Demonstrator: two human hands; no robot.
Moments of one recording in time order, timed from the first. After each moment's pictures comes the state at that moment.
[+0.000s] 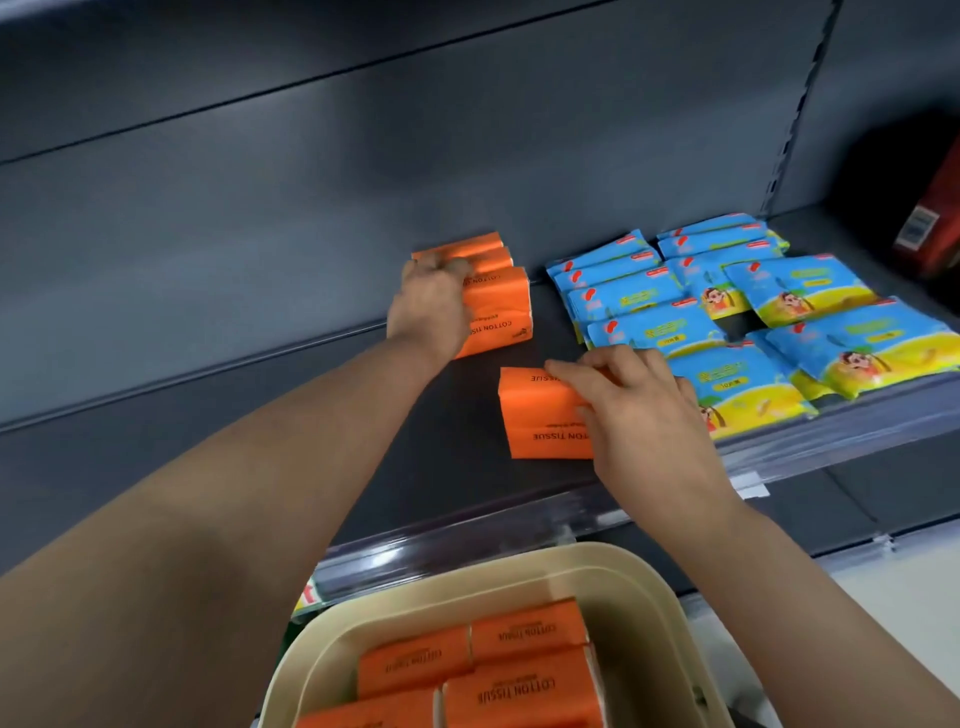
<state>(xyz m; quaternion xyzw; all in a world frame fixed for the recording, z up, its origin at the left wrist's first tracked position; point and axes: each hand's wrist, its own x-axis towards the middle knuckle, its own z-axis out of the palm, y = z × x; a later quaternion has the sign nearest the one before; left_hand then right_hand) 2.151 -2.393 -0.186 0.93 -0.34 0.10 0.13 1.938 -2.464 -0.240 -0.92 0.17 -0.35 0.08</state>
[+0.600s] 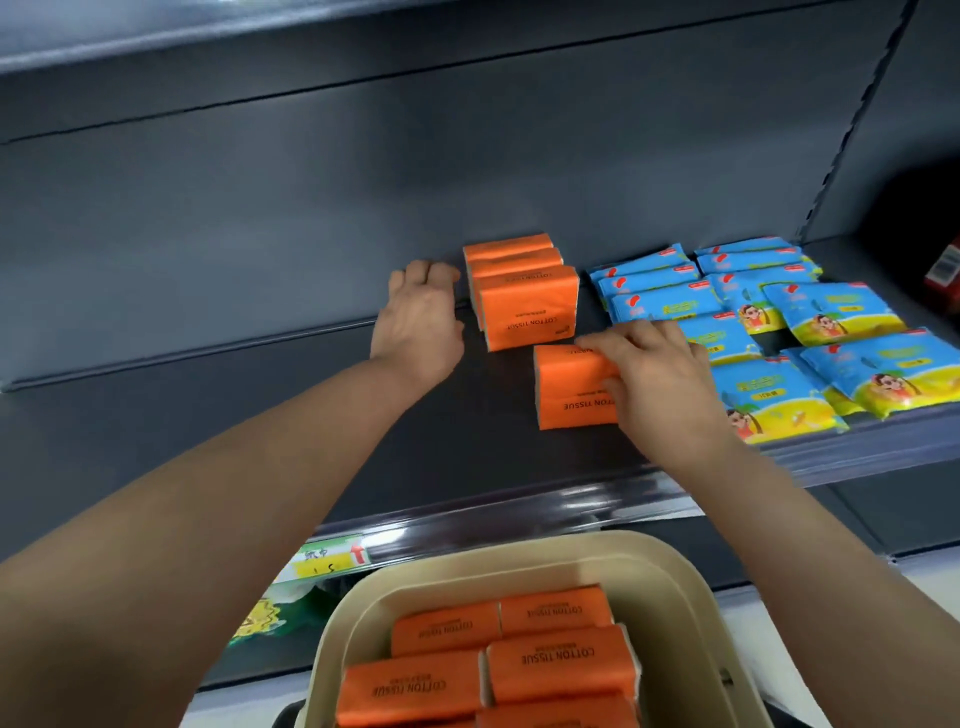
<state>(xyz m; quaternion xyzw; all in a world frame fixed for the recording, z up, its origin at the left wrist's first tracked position) 2.139 -2.341 -0.178 0.92 -0.34 0.11 0.16 1.965 -2.489 -0.230 -0.94 0.18 -0.28 0.08</state>
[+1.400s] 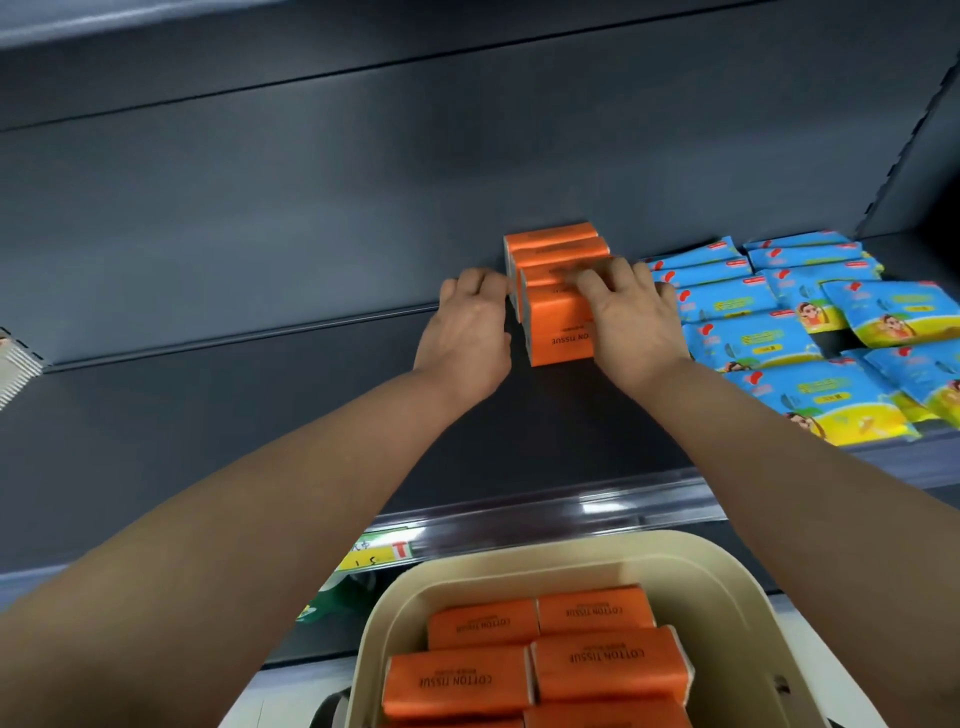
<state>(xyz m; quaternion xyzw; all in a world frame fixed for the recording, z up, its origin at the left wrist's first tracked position) 2.143 -2.307 -0.186 0.90 -0.38 0.08 0.19 2.072 -2.467 -0.213 -0.96 0.18 -0.21 0.02</state>
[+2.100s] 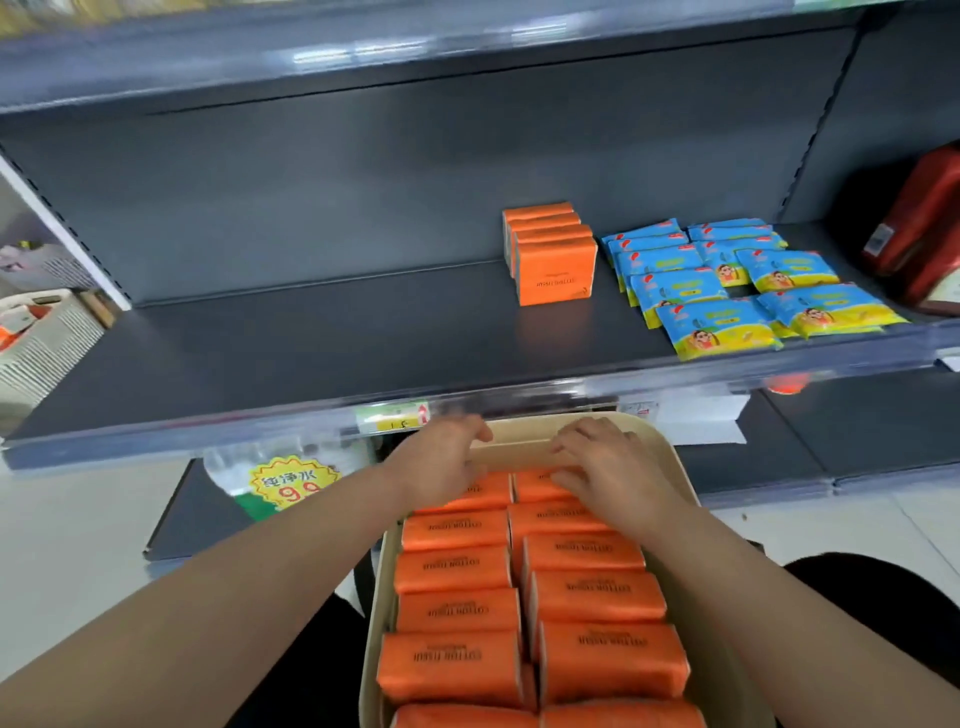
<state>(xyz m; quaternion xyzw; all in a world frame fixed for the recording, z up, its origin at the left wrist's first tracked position) 1.983 -2.167 -0.232 0.89 -0.42 -0.13 0.11 1.855 -2.343 -0.260 -0.98 0.08 -0.07 0.14</state>
